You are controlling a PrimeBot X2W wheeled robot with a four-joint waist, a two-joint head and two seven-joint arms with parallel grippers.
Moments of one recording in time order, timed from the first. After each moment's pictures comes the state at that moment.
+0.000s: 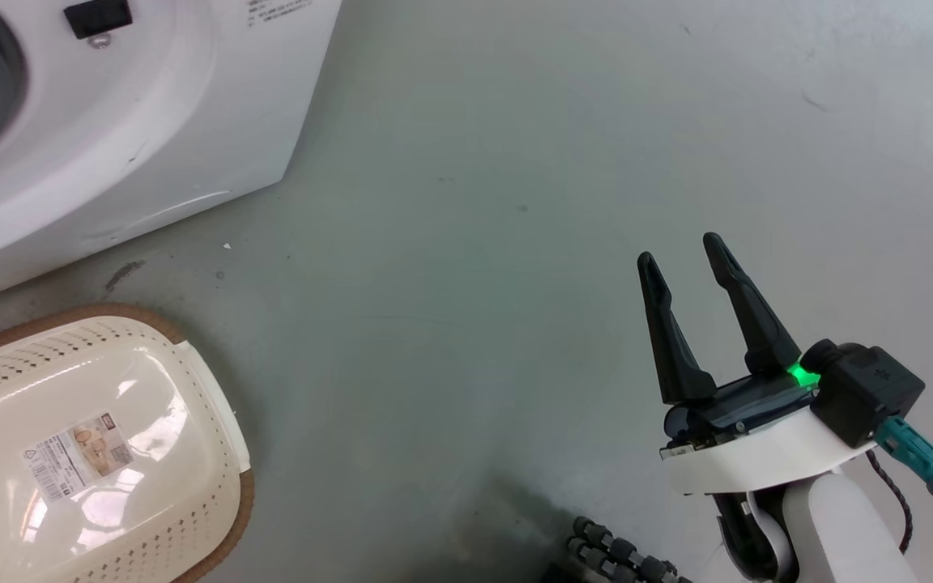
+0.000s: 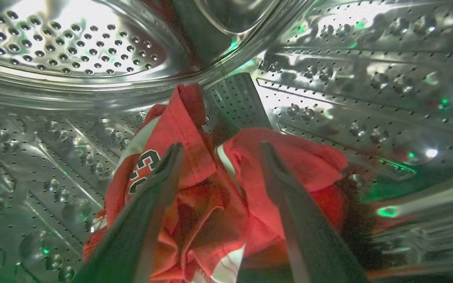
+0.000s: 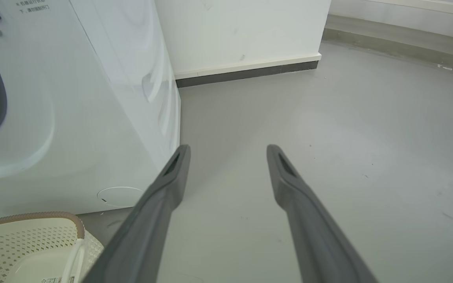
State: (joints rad) left arm -1.35 0.68 -0.10 1.01 0.02 -0.13 0.21; right arm -0.21 -0.05 0.23 0.00 0.27 0.13 -0.26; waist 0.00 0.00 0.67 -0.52
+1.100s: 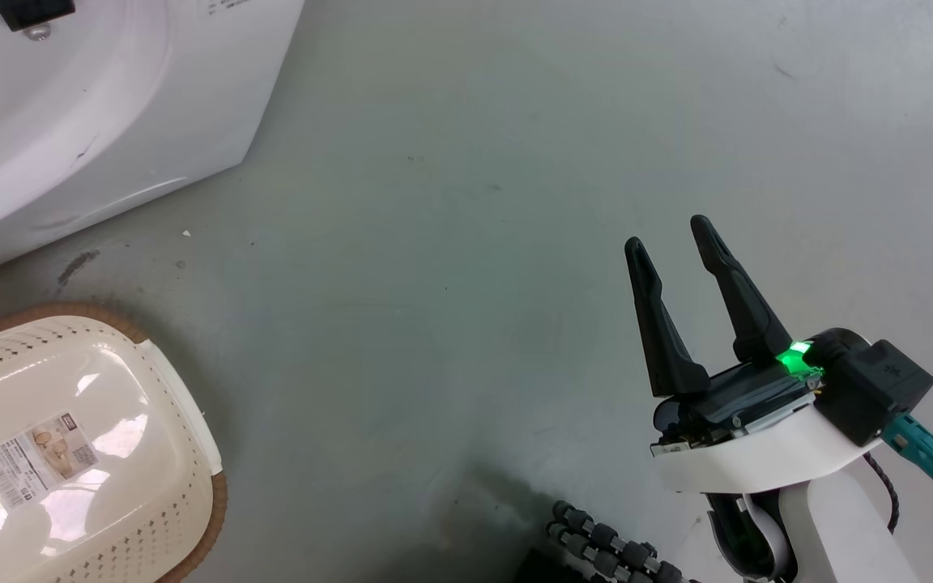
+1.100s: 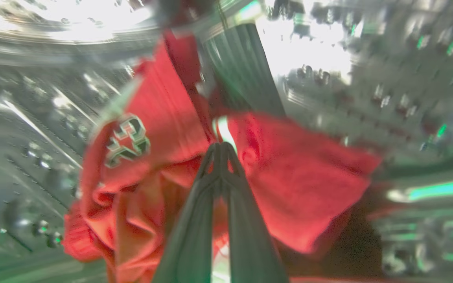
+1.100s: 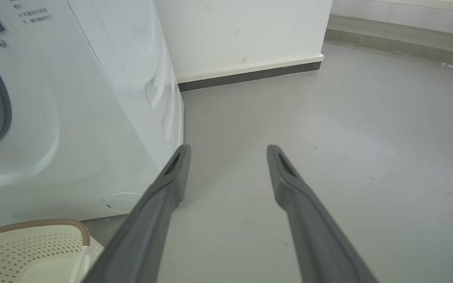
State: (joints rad) left arm -1.27 0.77 -0.14 0.69 -0.10 -0.04 0.61; right arm -0.23 -0.05 0.27 -0.06 0.33 0.13 -0.26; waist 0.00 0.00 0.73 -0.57
